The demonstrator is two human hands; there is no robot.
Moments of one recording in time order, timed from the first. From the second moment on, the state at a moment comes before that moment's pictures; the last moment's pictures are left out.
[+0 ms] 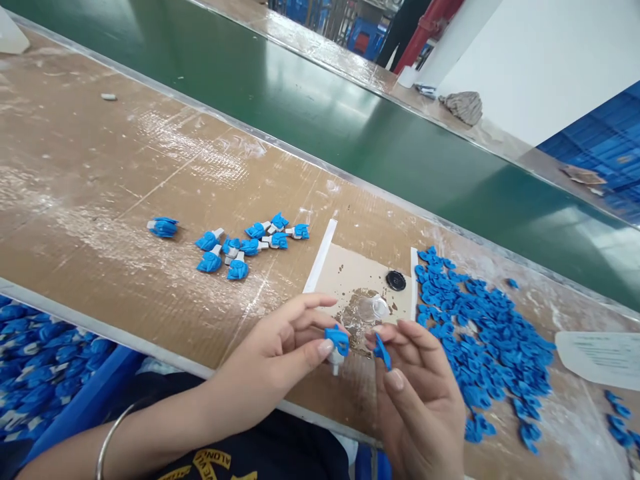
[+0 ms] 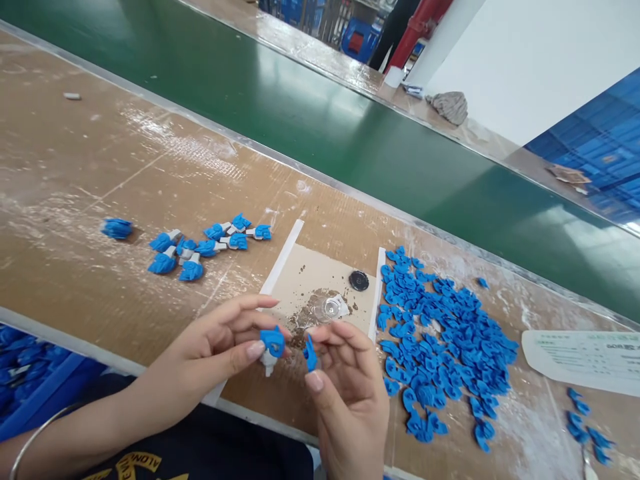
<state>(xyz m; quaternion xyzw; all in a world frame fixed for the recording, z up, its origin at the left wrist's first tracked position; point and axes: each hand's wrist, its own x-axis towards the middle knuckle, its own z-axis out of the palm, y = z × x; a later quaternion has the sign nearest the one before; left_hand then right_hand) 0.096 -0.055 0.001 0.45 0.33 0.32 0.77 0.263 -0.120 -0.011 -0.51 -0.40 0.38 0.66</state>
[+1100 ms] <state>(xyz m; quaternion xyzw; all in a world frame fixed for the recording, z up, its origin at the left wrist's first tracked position) 0.077 -0.039 -0.004 0.46 0.42 0.33 0.71 0.229 -0.140 -0.028 -0.67 -0.44 0.18 0.57</state>
